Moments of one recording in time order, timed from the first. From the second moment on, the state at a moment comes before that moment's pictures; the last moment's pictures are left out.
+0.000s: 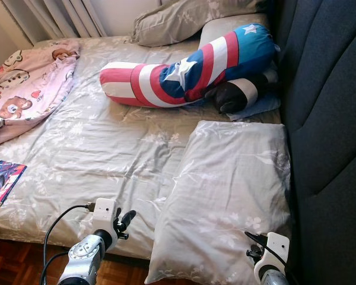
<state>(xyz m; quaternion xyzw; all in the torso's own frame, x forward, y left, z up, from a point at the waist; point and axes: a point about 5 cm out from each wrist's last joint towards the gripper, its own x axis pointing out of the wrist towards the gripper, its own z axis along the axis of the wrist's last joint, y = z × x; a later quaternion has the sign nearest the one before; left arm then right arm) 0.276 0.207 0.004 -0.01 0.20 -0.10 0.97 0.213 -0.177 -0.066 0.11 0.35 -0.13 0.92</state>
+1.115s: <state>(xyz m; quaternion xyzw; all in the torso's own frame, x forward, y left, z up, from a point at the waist) 0.289 0.203 0.011 -0.02 0.19 -0.10 0.98 0.217 -0.180 -0.064 0.10 0.36 -0.13 0.92</state>
